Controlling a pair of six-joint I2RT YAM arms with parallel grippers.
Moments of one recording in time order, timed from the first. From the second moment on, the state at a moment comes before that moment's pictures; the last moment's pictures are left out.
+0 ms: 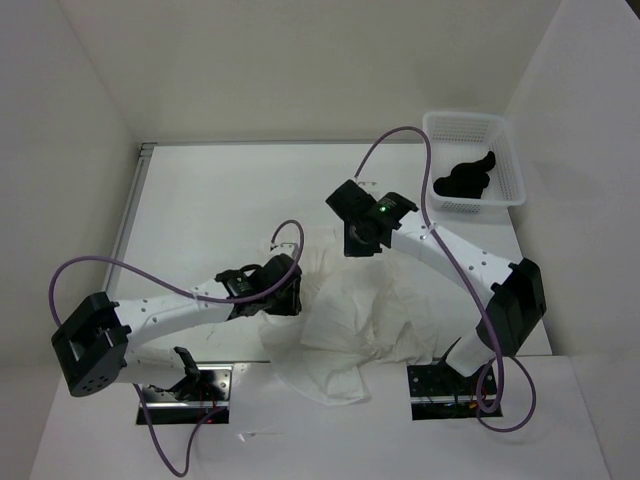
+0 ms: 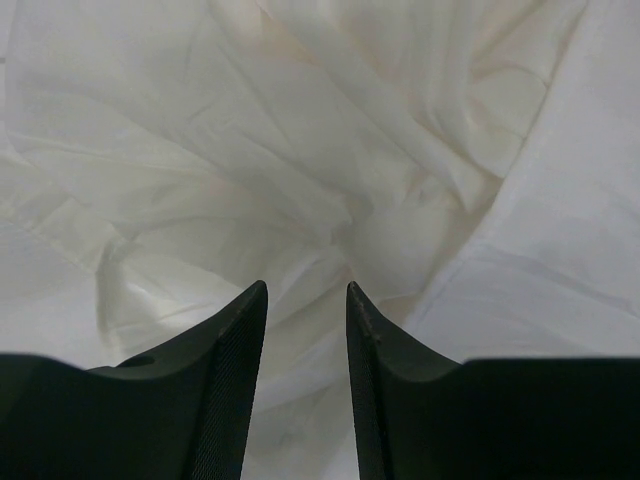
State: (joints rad) left arm -0.92 1.30 0.74 -0.43 -0.17 -0.79; right arm 0.77 1.56 1.41 -1.00 0.30 0.72
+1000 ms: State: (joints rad) left arm -1.00 1.34 0.72 -0.26 -0.08 -0.70; right arm 0.75 1.55 1.41 -1.01 0.29 0.71
